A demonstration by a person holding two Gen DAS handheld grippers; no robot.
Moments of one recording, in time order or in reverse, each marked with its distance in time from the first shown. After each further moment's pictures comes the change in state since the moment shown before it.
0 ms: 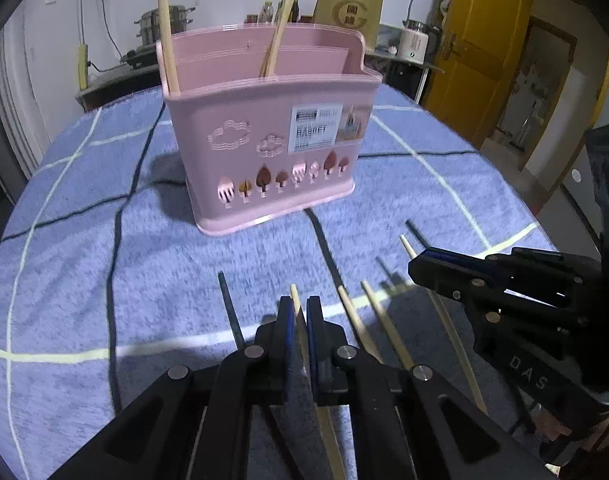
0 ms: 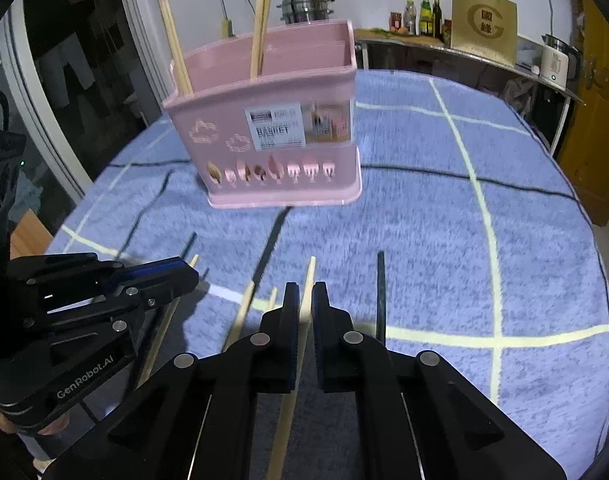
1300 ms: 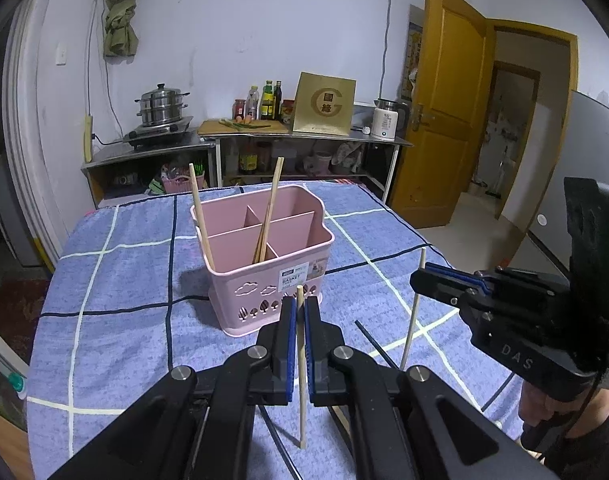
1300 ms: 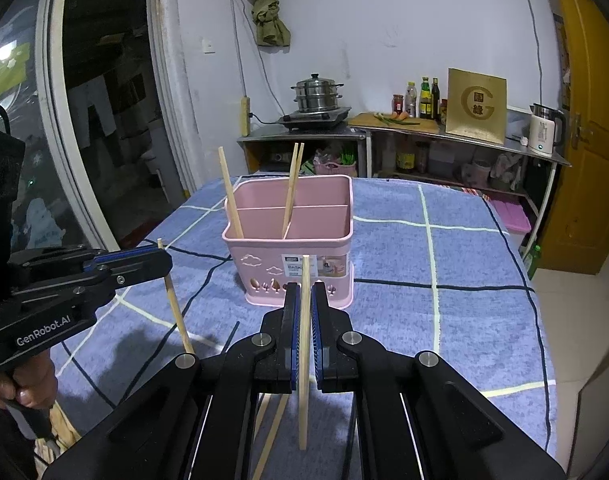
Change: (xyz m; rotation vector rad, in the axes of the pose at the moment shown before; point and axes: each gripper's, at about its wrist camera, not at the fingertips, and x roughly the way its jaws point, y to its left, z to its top) left arm -0.129 -0.004 0.038 0.040 -0.265 -0.051; right arm -0.098 0.014 0.034 -0.047 -0.264 0.005
